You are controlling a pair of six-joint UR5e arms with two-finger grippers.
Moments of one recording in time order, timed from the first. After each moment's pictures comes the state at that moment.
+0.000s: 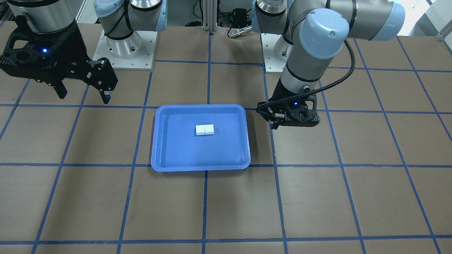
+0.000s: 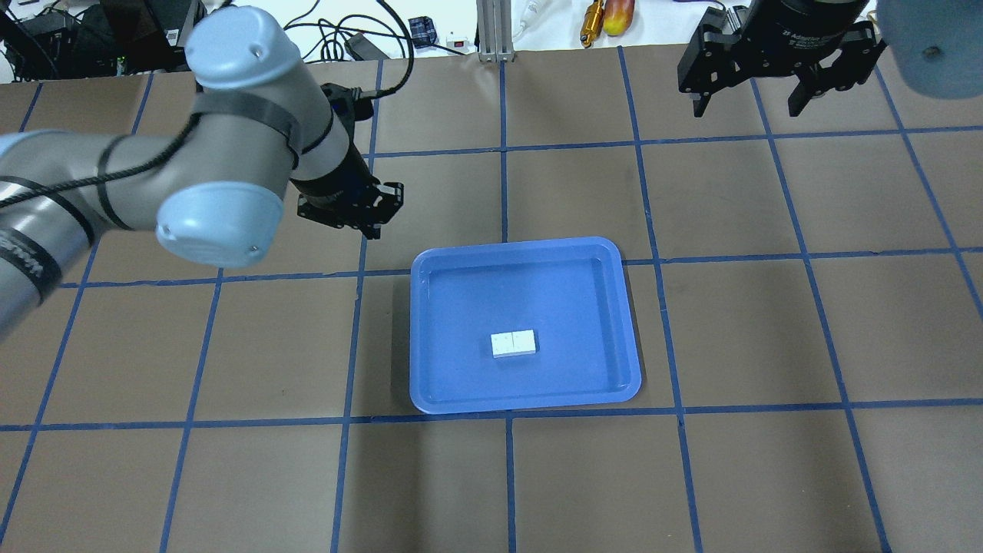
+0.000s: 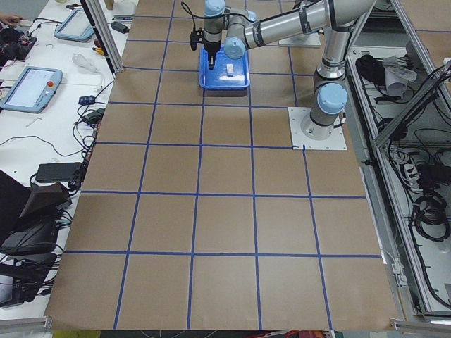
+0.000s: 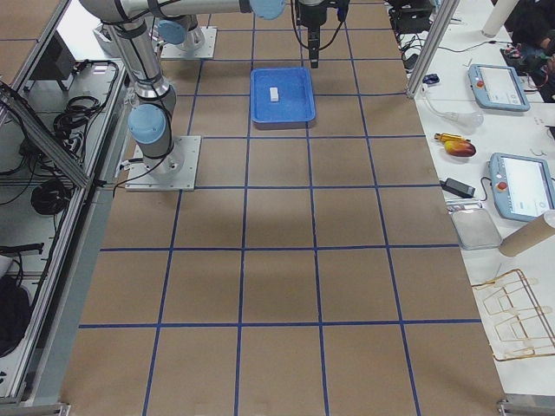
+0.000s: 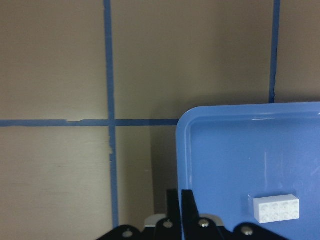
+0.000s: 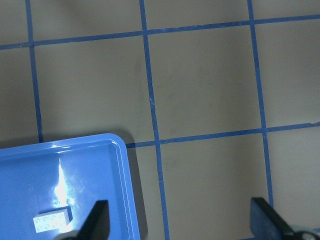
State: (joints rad) left arm -1.62 -1.67 -1.66 -1.37 1.52 -0.07; right arm 1.57 -1.54 1.48 -1.67 -1.62 0.10
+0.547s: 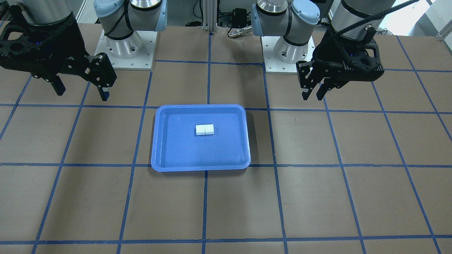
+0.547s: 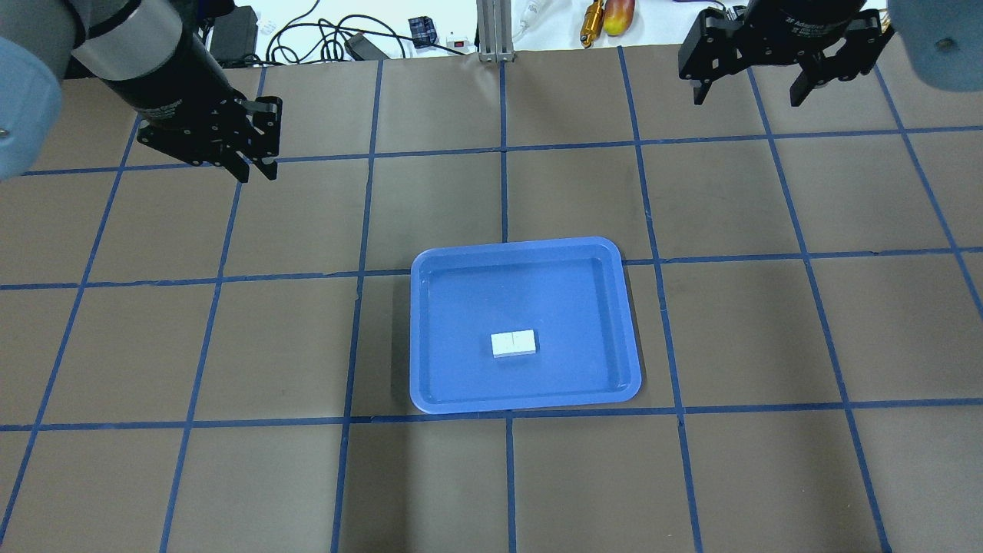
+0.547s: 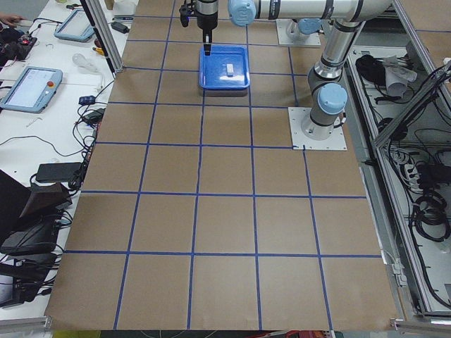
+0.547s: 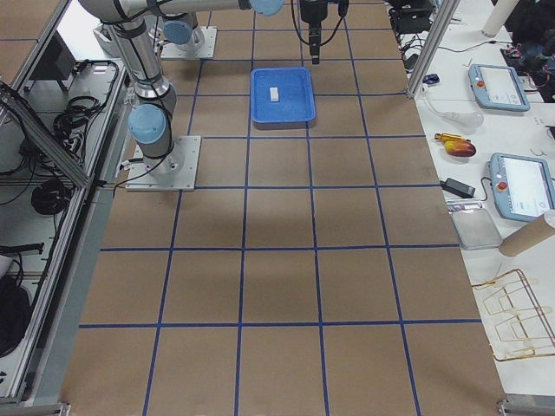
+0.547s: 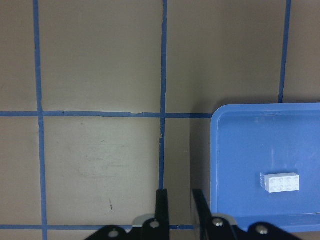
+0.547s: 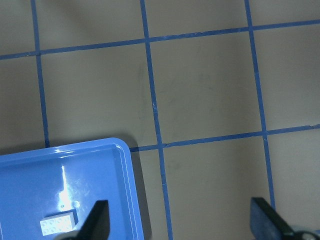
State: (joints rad) left arm -1.53 -1.54 -1.56 -1.53 1.52 -0.01; right arm 1.57 -1.55 1.46 -1.66 -1.62 0.11
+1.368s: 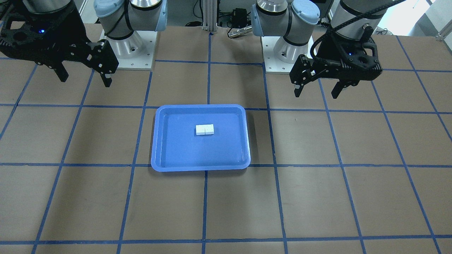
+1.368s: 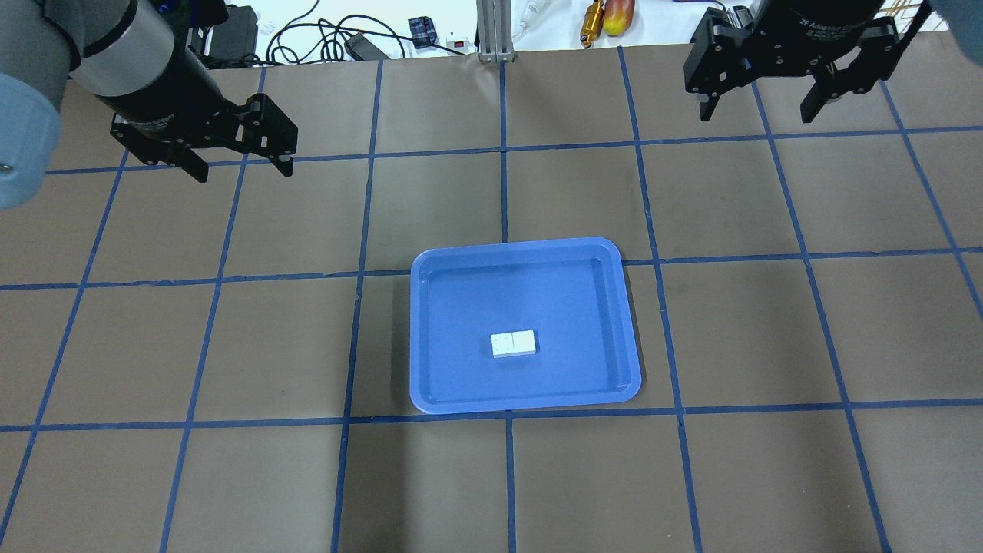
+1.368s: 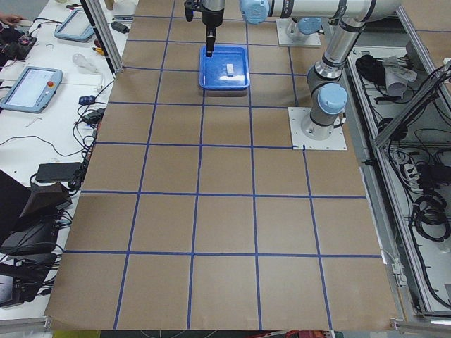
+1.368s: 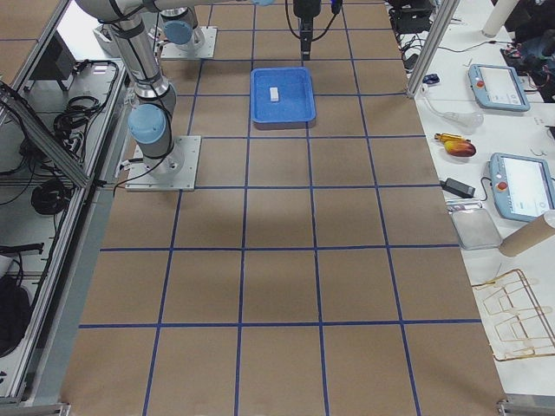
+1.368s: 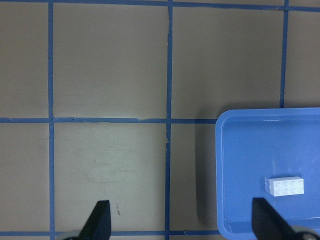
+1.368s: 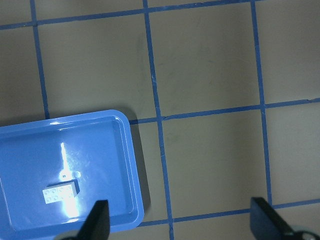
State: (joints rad) left arm -1.52 -1.52 -1.61 -1.46 1.55 0.06; right arm 1.57 -1.56 1.43 -1.53 -1.61 0.11
